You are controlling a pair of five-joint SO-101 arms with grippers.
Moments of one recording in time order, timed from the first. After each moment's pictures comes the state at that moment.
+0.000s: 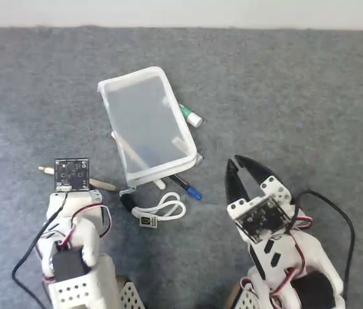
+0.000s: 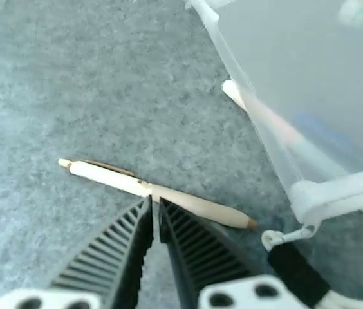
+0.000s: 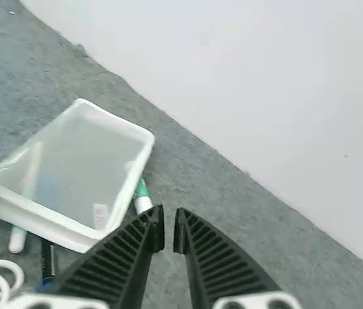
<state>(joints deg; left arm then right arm) -21.2 -103.3 92.1 66.6 -7.2 -25.1 -103.7 66.6 58.5 25.0</state>
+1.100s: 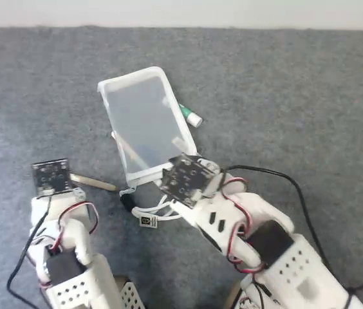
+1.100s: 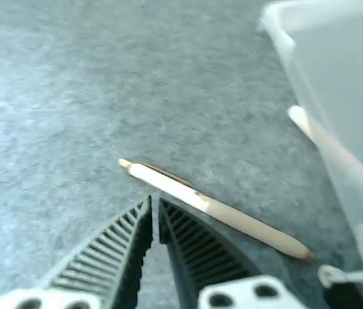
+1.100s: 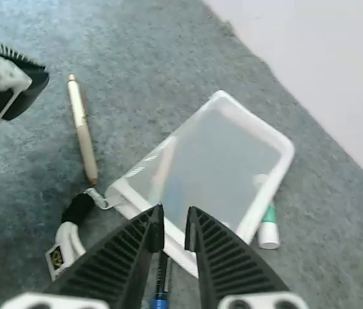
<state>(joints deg) -31.3 -103.3 92.1 61.9 -7.3 -46.7 -61.5 54.1 46.2 20.7</state>
